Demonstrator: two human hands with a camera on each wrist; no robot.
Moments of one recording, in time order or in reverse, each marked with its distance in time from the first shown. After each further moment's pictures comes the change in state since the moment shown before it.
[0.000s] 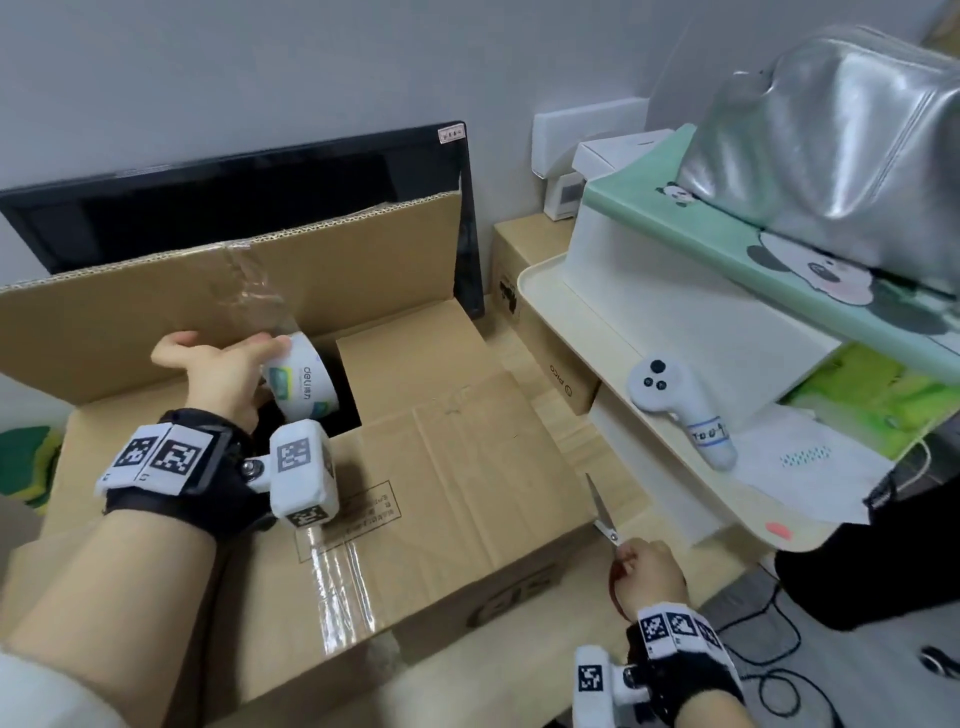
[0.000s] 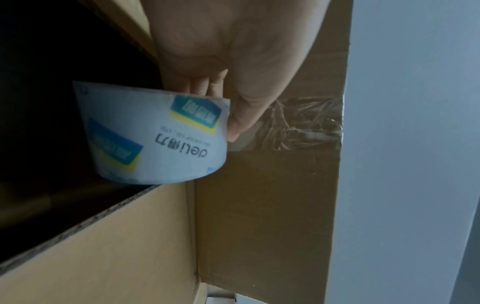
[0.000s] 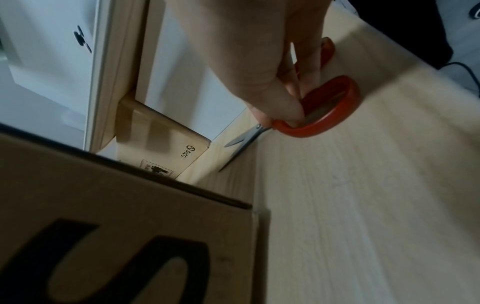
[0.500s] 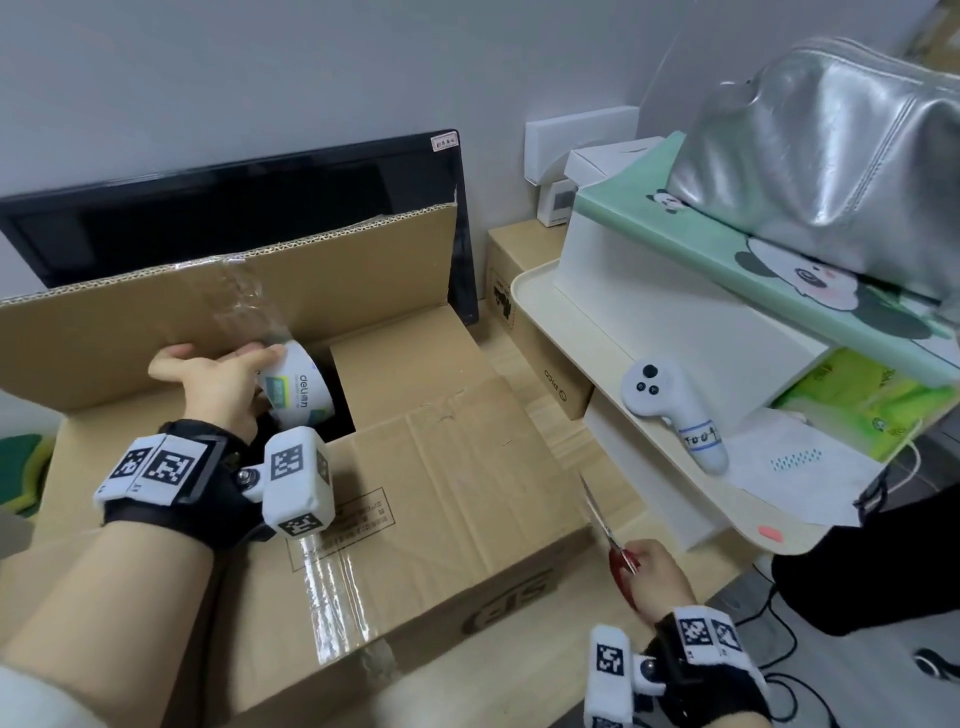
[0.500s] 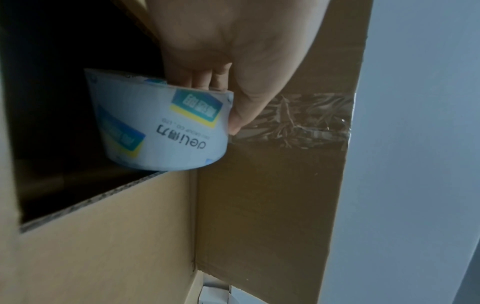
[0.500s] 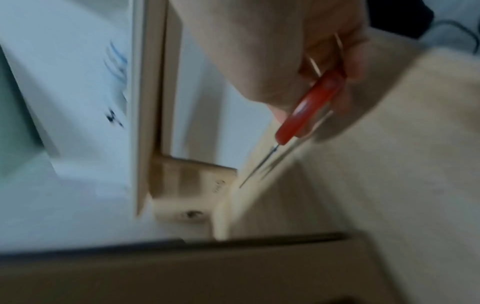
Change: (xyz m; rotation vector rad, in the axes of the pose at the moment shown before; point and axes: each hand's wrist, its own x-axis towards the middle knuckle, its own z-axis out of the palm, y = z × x) left_hand 0.003 -0.008 0.002 -0.053 0.037 0.007; right_hand -0.009 0.003 -0.019 0.320 -0.131 0.110
